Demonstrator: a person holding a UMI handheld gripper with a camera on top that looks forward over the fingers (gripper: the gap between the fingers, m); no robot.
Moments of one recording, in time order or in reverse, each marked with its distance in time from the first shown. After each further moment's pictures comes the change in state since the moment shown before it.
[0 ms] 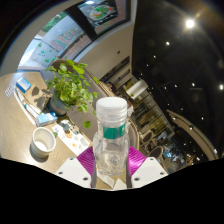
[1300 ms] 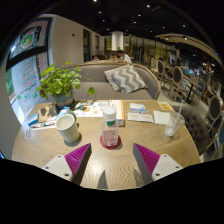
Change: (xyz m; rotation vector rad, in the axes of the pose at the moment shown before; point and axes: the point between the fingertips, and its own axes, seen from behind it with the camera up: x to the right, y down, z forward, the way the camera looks) arm -0.088 0.147 -0.101 -0.373 -0.268 0.813
